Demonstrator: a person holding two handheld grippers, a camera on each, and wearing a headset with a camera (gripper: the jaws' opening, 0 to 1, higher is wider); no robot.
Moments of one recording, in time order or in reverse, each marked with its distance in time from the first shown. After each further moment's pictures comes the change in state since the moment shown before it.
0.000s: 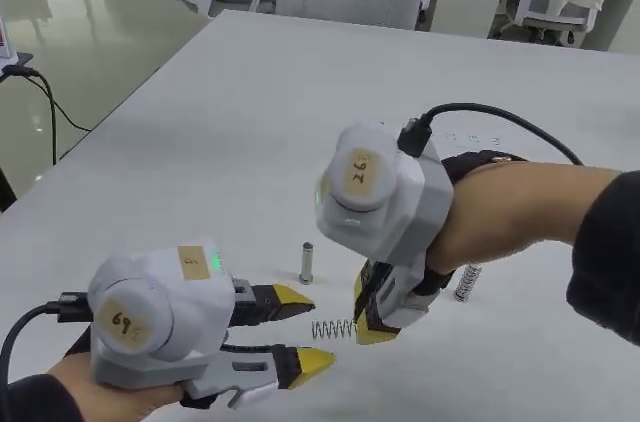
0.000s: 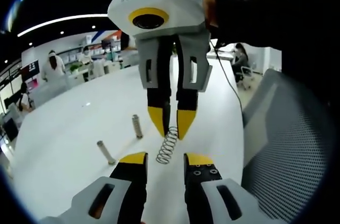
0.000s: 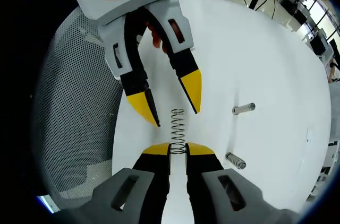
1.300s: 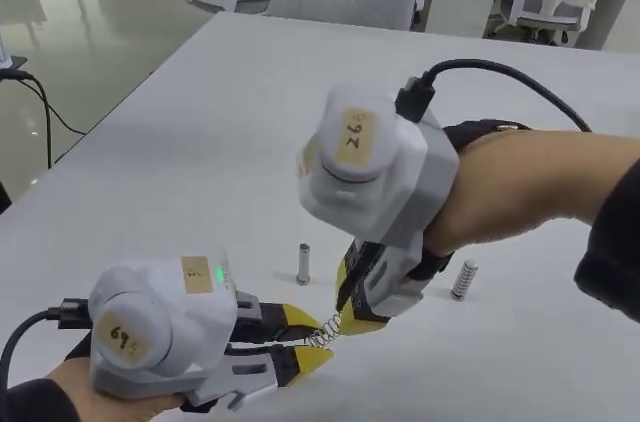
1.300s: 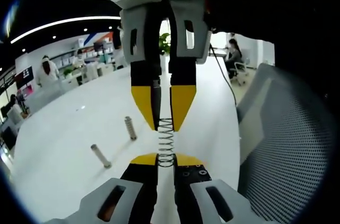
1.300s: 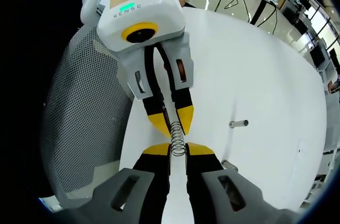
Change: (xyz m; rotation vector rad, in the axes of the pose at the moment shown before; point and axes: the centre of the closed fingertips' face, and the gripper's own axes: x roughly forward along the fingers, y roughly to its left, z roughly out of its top) left arm 0.002 -0.009 0.001 0.049 0.007 -0.042; right arm -0.028 0.011 0.028 -0.054 -0.054 -0.022
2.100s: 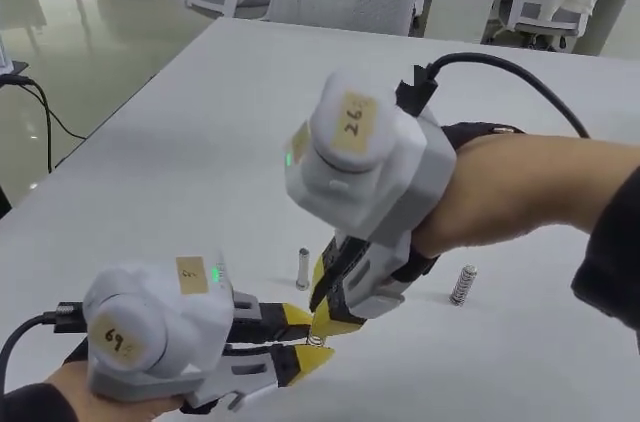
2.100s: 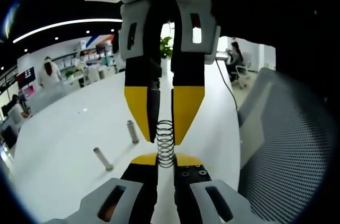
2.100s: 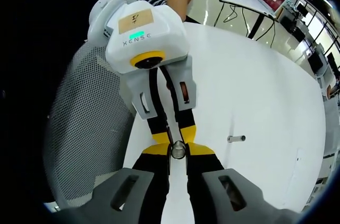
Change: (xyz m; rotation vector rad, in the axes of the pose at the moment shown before) left arm -0.002 0.002 0.006 -0.009 -0.029 0.011; right arm -0.003 0.002 0.022 -0.005 -0.091 -0.008
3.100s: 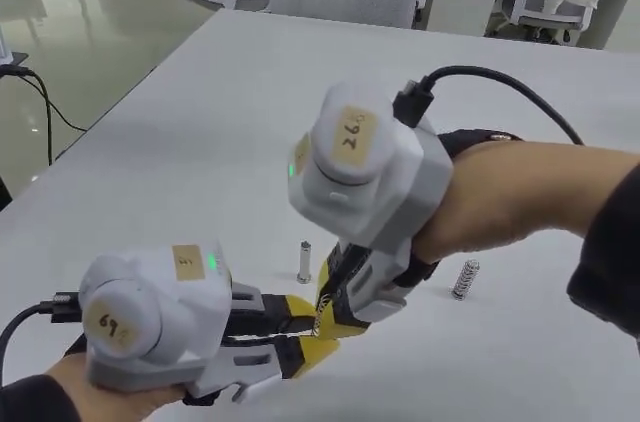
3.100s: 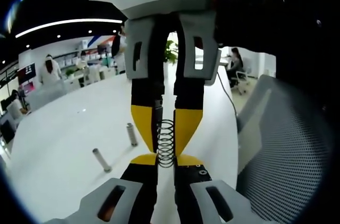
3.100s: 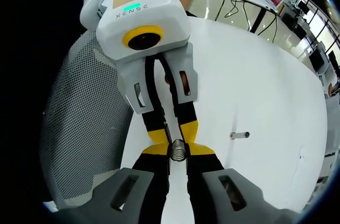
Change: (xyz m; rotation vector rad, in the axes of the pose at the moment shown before) left arm -0.001 0.000 0.005 -0.037 -0.029 -0.002; right arm 0.010 -0.001 -0.008 0.006 0.023 0.008
